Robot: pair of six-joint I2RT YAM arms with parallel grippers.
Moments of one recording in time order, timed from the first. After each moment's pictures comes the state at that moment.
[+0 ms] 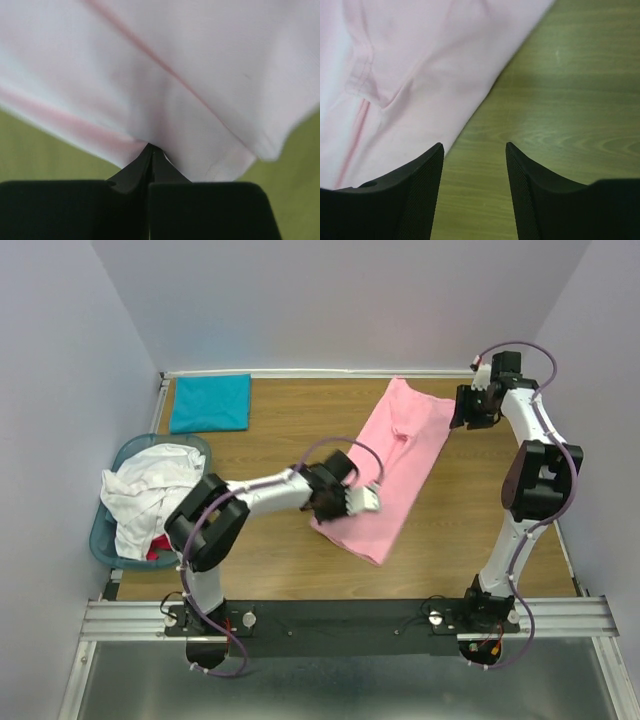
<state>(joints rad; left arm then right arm) -0.70 1.82 1.15 -0.47 0.17 0.69 -0.13 2.04 1.79 -0.75 -0.24 -0.08</state>
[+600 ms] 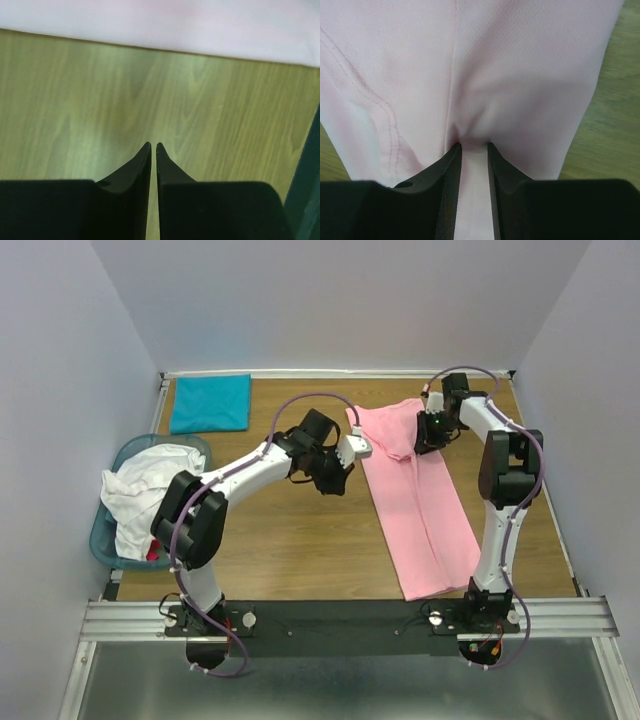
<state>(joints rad) -0.68 1.77 1.31 -0.54 0.55 0.39 0.02 2.21 1.73 -0.76 -0.36 -0.07</state>
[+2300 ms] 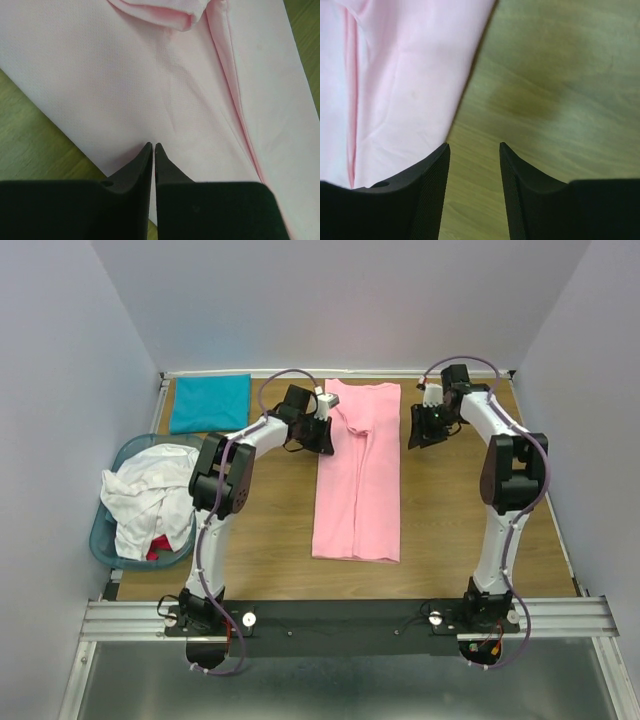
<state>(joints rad) -0.39 2.26 1.68 -0.27 0.55 -0.06 0.05 2.12 1.73 -0.83 -0.39 -0.13</state>
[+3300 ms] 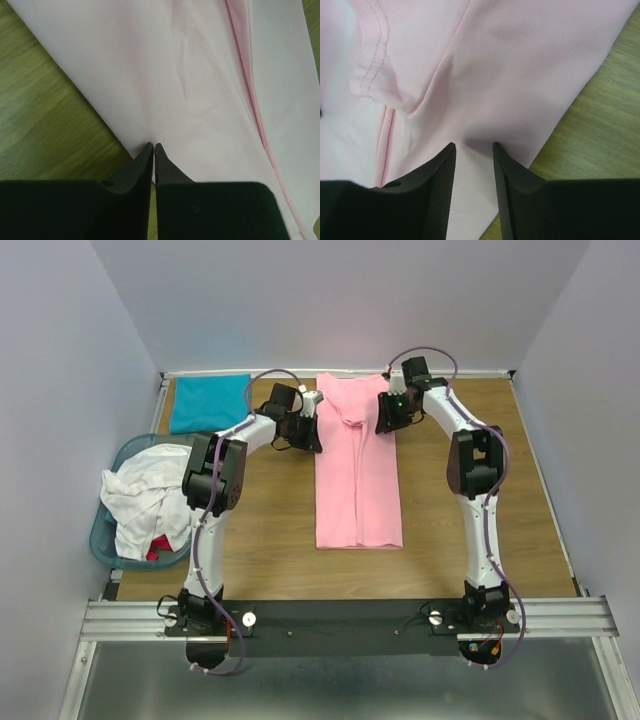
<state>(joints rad) -0.32 2.23 1.62 -0.27 0.56 -0.09 0.20 2.47 2.15 -0.74 -0.39 -0.01</state>
